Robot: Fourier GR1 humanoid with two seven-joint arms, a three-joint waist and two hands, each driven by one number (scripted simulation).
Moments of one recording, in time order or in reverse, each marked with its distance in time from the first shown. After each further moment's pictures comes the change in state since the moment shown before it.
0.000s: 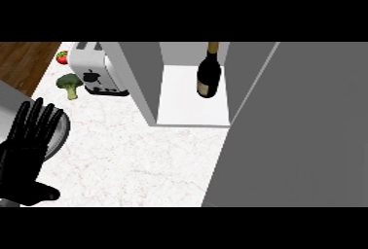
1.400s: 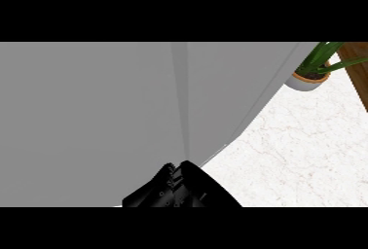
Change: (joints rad) left arm -0.049 0.070 0.088 0.104 0.067 -0.131 0.044; right arm -0.861 0.737 -0.075 0.425 -0.093 -0.077 0.529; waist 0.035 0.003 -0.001
